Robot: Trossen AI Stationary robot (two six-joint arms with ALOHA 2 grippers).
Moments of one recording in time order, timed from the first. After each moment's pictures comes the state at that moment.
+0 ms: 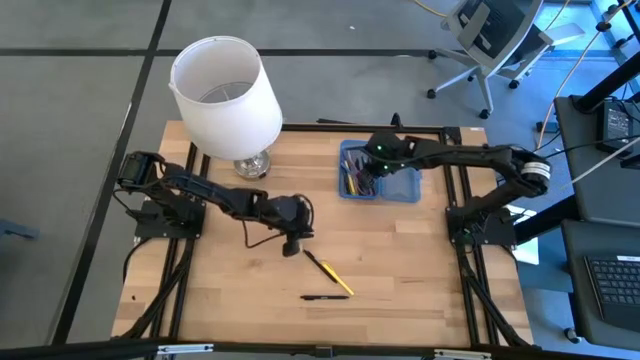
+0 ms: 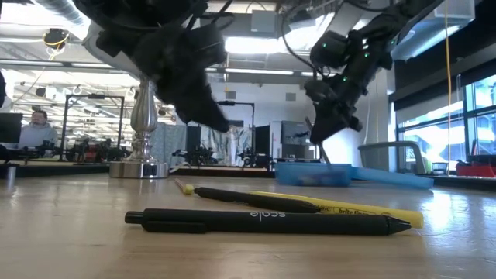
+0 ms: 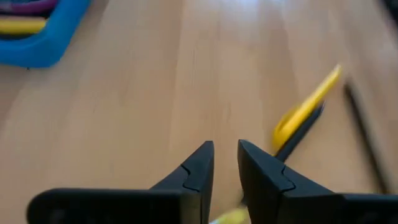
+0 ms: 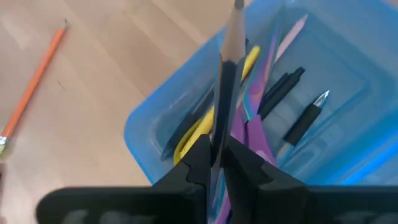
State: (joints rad) left arm -0.09 1.57 0.78 0.07 0.02 -0.21; right arm -0.46 1.51 0.90 -0.36 -0.10 0.38
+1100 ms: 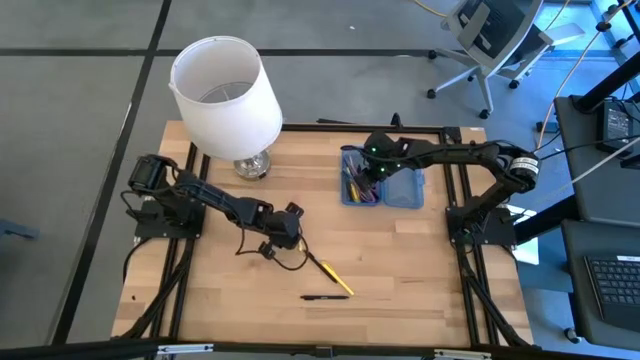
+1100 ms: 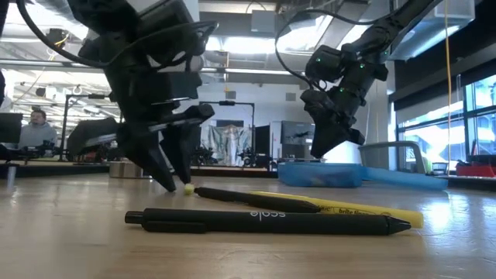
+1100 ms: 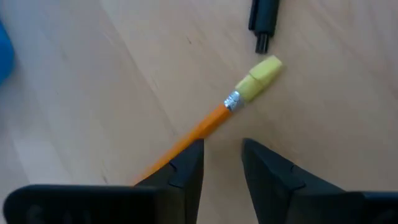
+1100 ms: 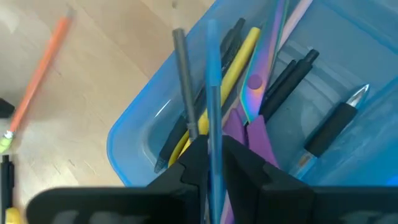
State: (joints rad) left arm -0.15 1.70 0.78 -0.17 -0.12 0.51; right arm -0.47 1.59 0.90 -0.36 -0.21 0.47
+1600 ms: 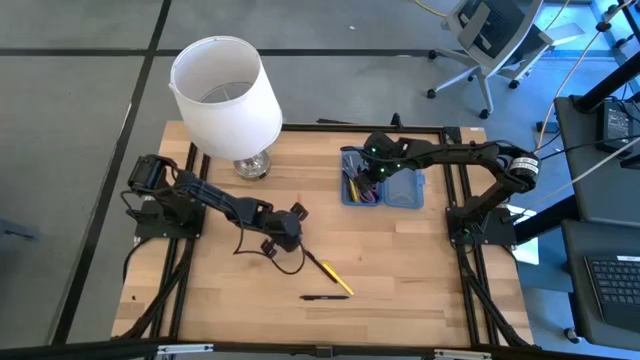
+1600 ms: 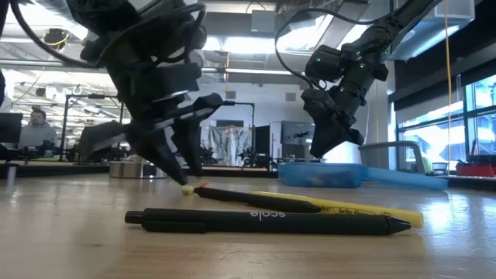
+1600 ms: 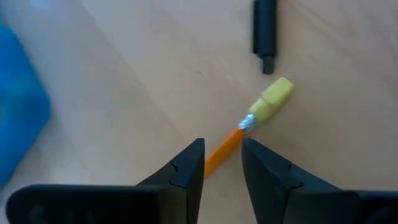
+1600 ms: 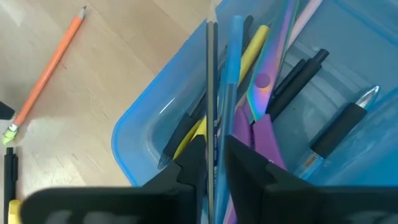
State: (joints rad) left arm -0.15 1.68 0.78 -0.08 -0.13 0.69; right arm -0.47 1.59 0.90 -0.36 -0.22 0.44
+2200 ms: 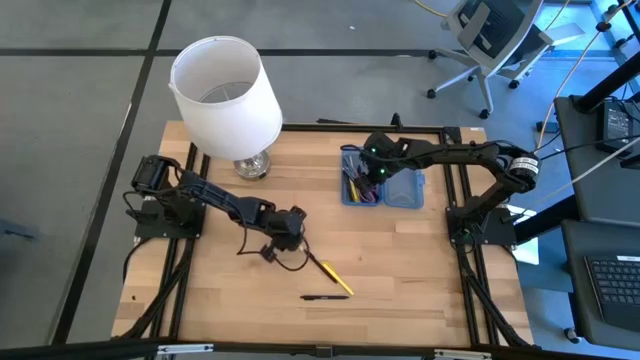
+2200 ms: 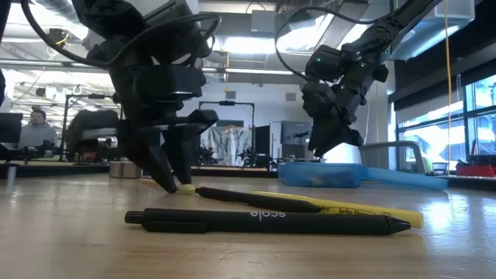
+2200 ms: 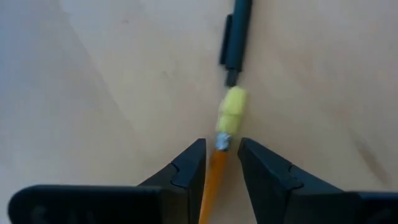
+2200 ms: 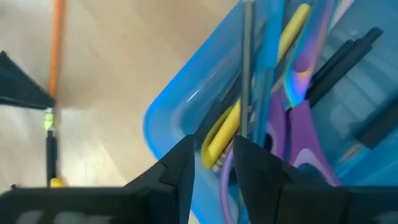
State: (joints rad) left arm -0.15 1.72 0.78 -0.15 0.04 0.47; right arm -0.47 1.59 0.90 -0.36 -0.32 0.46
